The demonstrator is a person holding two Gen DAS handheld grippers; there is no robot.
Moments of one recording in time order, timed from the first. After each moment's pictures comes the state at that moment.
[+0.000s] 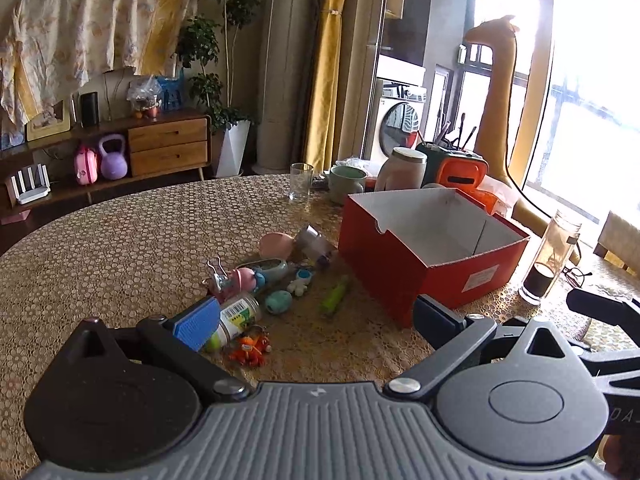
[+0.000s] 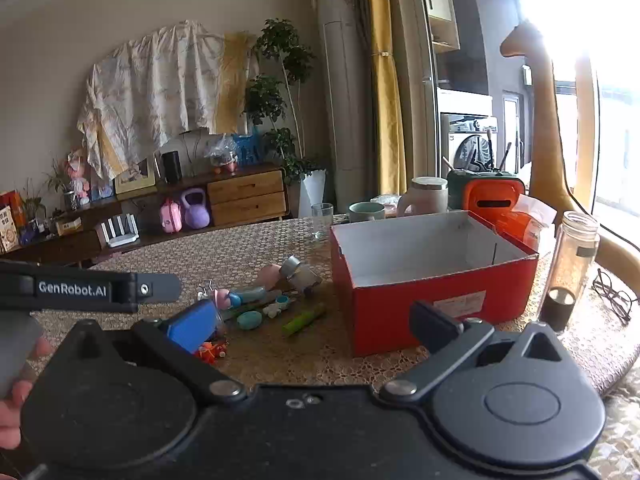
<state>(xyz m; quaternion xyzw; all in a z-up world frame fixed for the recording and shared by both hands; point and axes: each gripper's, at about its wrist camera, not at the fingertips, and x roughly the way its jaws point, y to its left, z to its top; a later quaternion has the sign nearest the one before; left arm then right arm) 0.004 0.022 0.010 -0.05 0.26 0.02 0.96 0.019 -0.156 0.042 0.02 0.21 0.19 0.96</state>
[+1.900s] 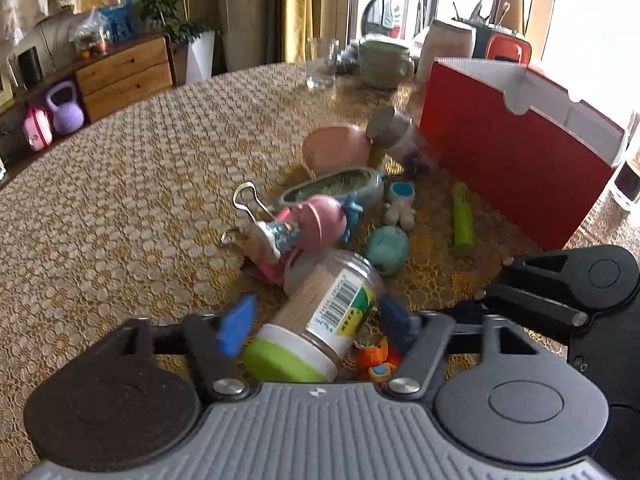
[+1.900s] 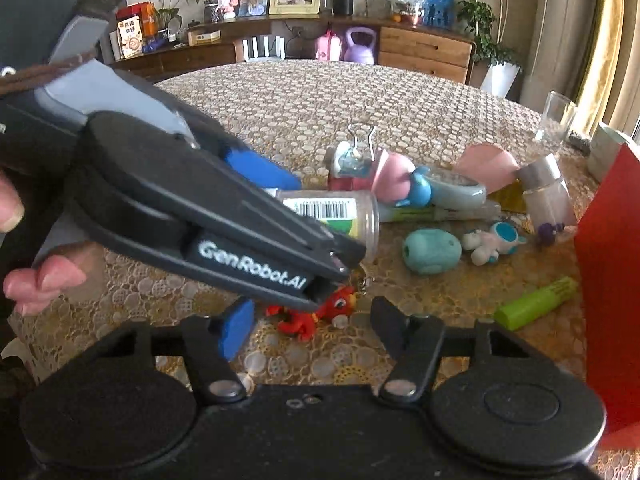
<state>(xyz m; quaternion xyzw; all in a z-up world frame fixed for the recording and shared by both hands) 0.169 0.128 -0.120 0.00 0.41 -0.04 0.91 0.150 0.024 -0.086 -0.17 0.36 0.41 0.82</state>
